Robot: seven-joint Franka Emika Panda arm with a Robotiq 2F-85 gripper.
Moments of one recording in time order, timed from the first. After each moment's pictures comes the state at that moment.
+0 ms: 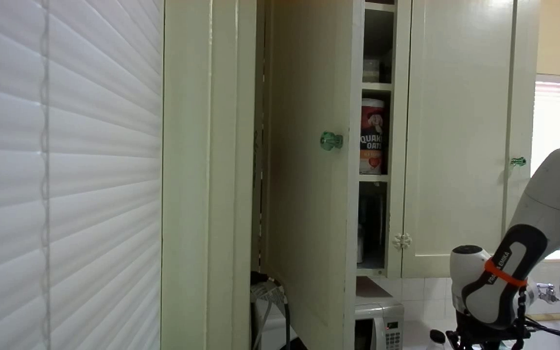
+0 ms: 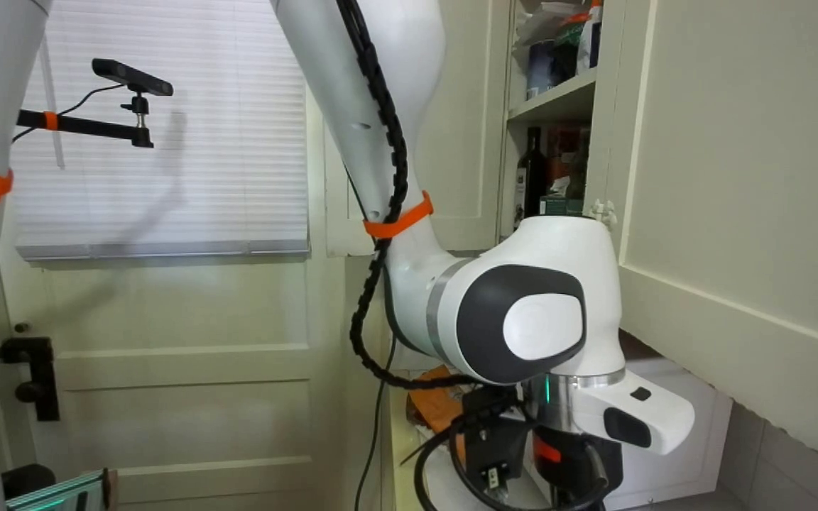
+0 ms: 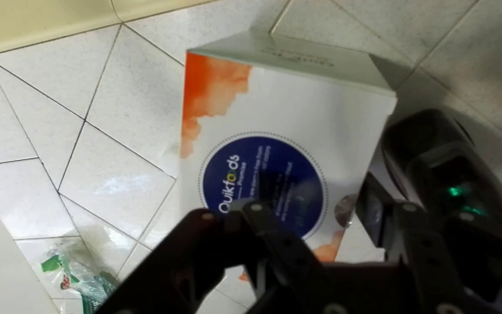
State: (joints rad) arm -0.03 0.30 -0.38 -2.42 -0.23 2.76 0.53
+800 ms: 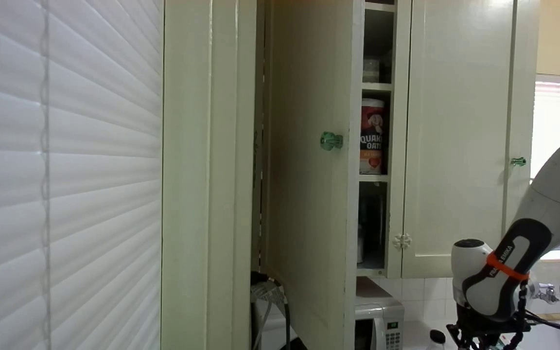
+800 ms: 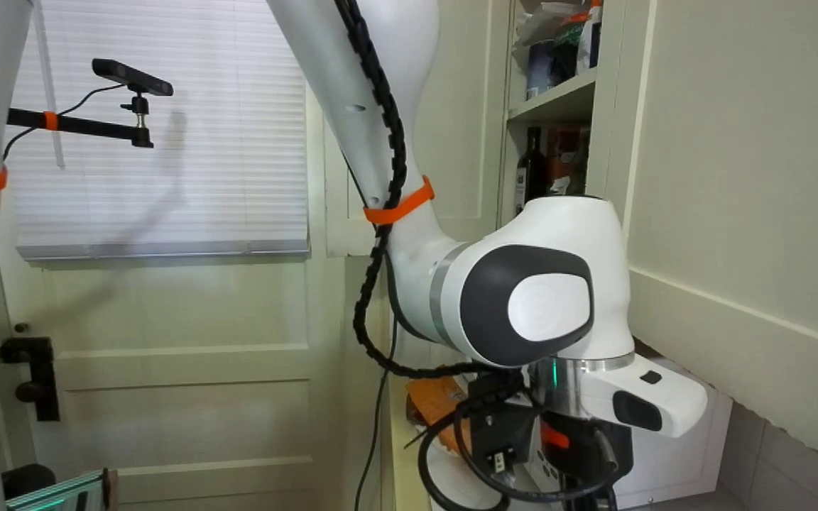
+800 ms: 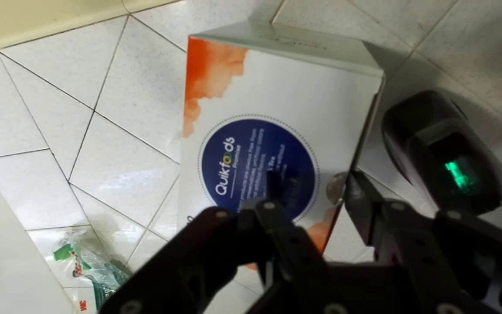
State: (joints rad) arm -0.02 0.27 -0.40 -2.42 -0.23 2.74 0.53
